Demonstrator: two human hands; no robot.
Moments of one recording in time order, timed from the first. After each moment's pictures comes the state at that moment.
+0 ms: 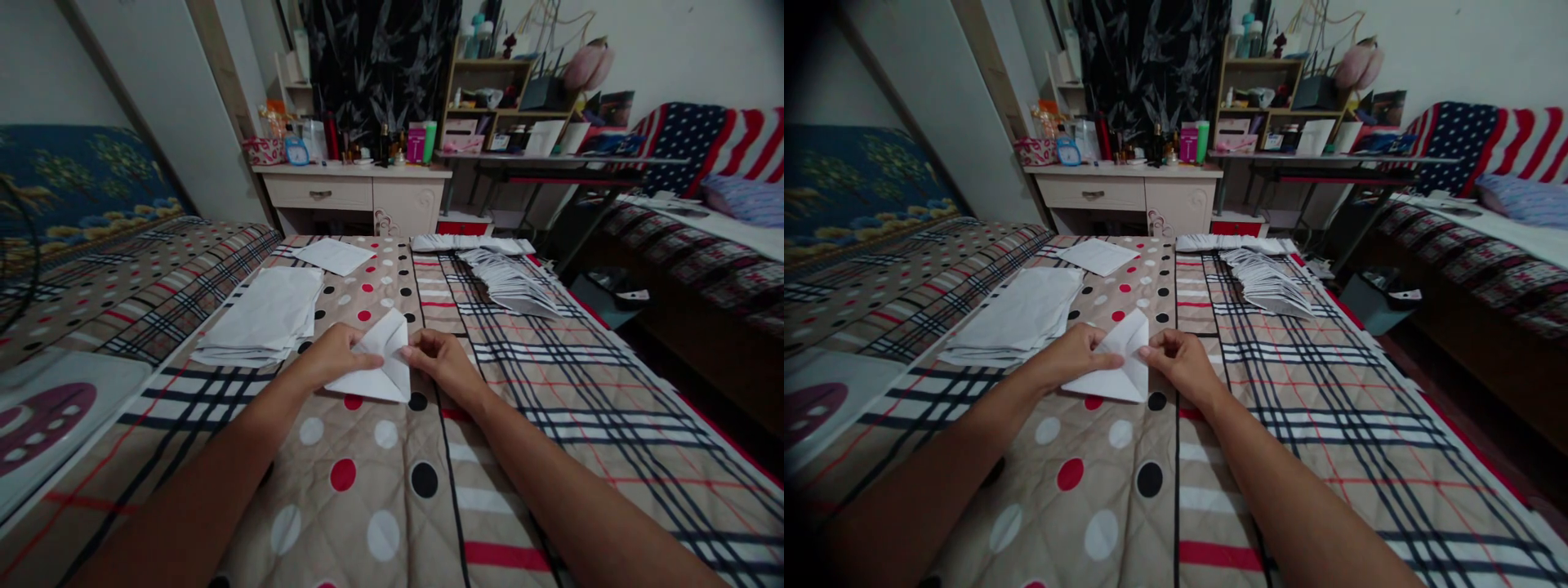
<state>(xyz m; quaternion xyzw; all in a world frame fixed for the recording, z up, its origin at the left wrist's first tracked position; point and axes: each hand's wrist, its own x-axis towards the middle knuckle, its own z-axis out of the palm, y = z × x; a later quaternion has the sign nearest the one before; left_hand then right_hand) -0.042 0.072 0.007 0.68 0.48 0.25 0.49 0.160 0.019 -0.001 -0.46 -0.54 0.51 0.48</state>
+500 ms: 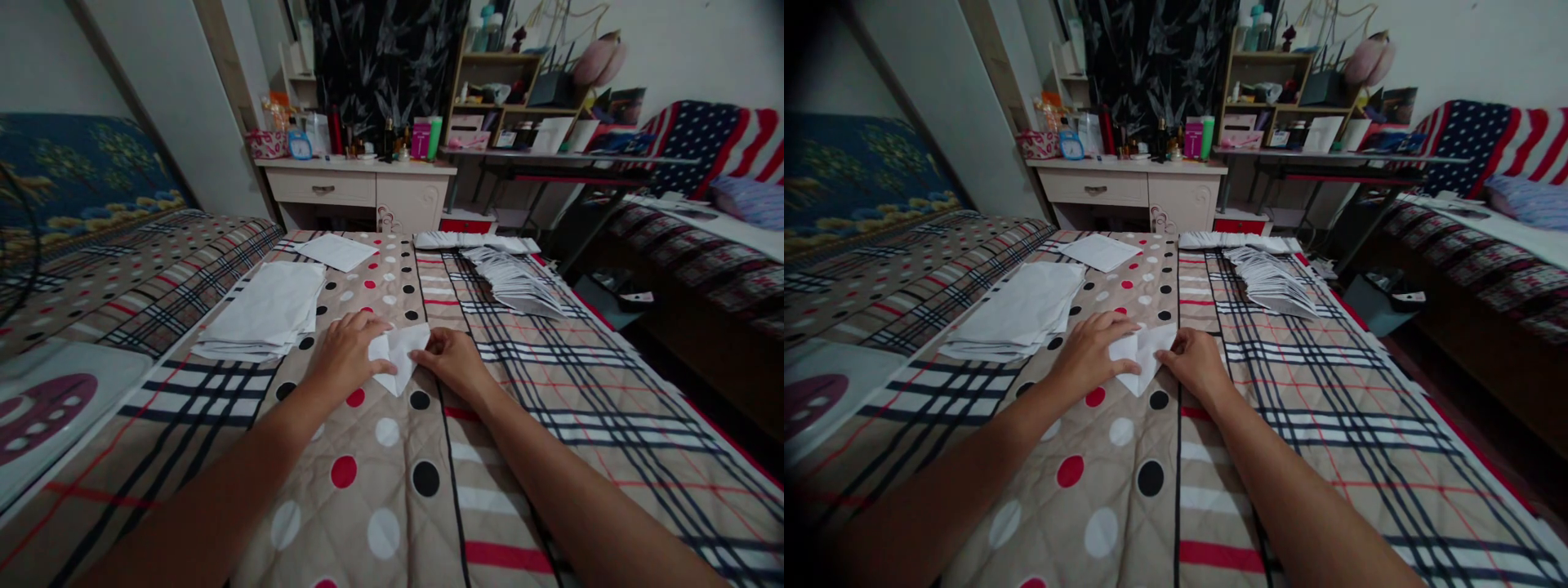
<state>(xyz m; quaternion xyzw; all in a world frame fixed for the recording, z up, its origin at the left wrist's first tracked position) -0.027 0.059 -0.004 0.86 0.46 0.22 0.04 0.172 0.029 -0.010 -0.64 -0.61 0.31 0.36</state>
